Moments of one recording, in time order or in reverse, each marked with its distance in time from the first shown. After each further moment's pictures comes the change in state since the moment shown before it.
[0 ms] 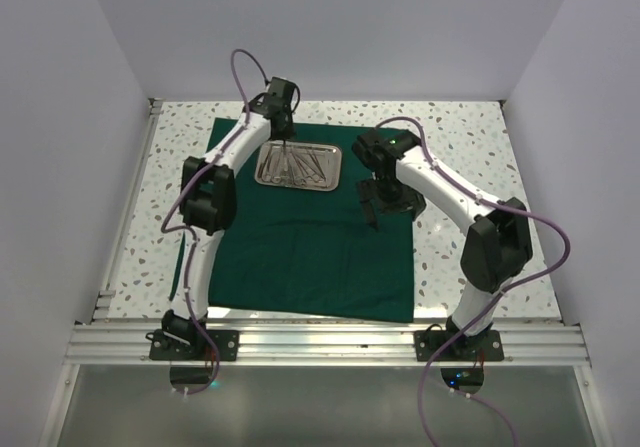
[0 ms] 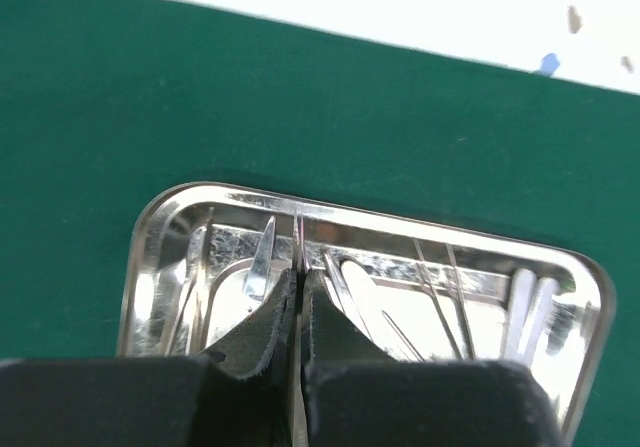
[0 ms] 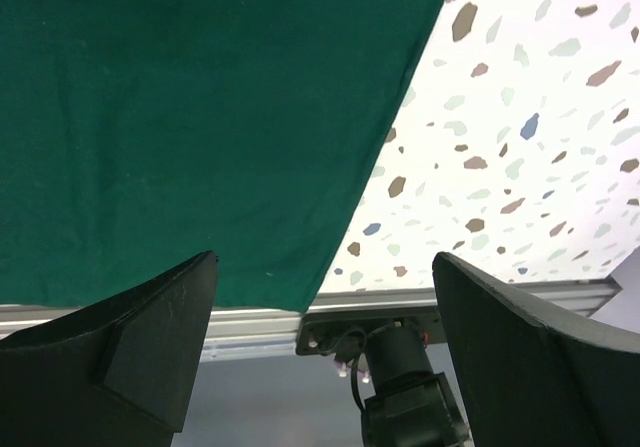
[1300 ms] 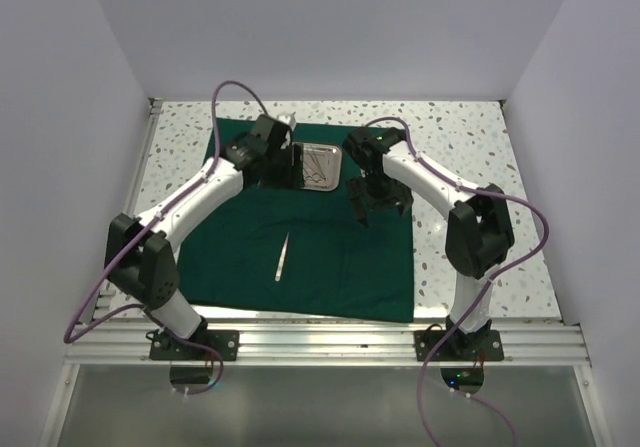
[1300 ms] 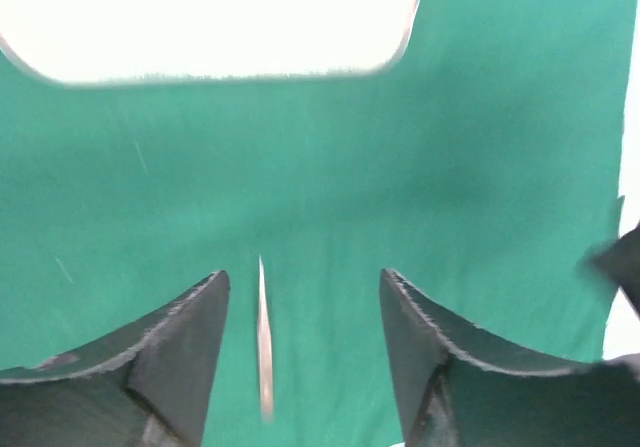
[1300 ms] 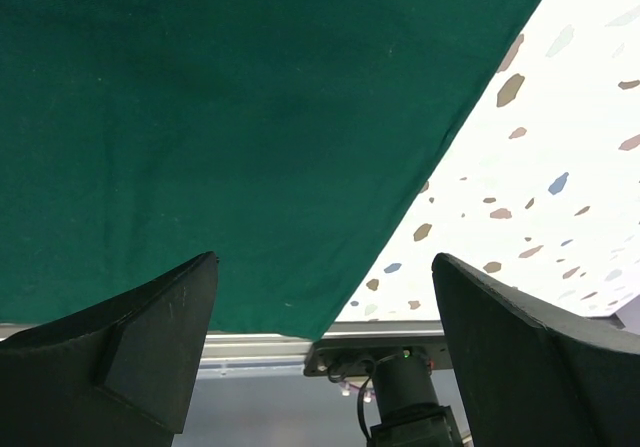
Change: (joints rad) left arm -0.184 -0.848 -0.907 -0.008 0.218 -0.039; right arm -0.001 0.135 0.077 0.054 -0.047 -0.056
